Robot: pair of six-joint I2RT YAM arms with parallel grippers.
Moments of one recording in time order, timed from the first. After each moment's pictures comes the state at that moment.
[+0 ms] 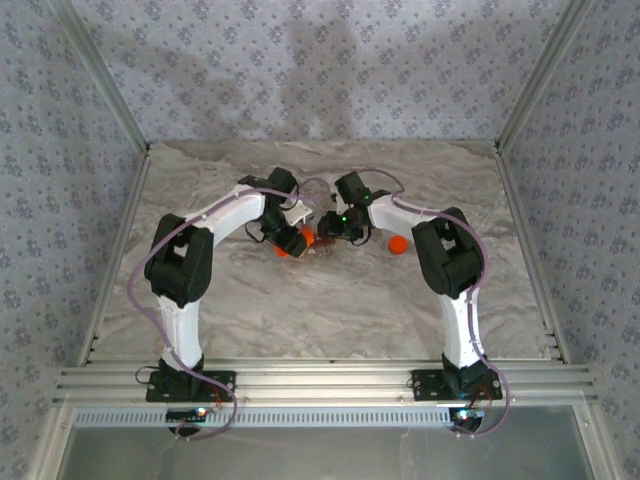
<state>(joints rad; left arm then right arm) -0.51 1.99 1.54 -0.98 0.24 0.20 0.52 2.09 1.46 -0.47 -0.30 0.48</state>
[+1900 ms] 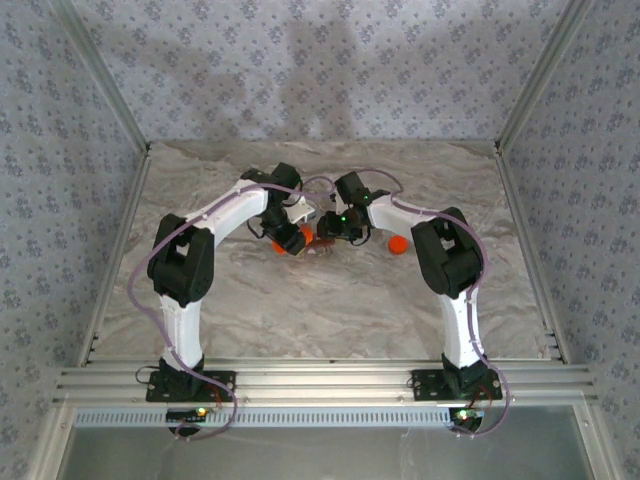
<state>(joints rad) -0.53 2.00 1.62 -1.08 0.18 0.25 0.53 2.09 1.47 -0.47 -0.31 0.48</state>
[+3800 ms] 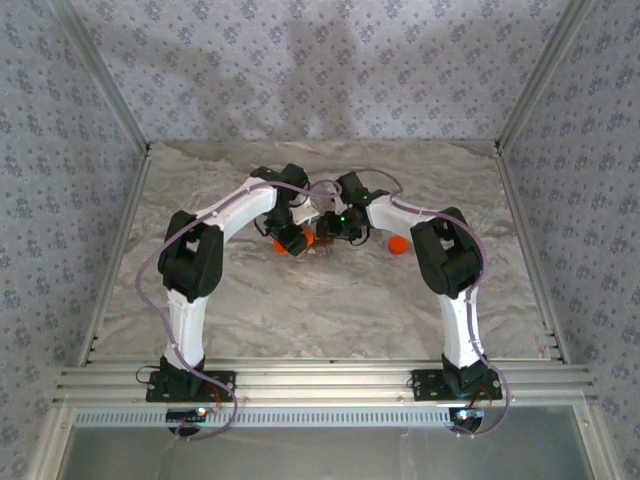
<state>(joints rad) -0.55 2.07 1.71 -1.16 0.11 0.29 0.53 2.10 1.47 -0.47 -0.31 0.48</state>
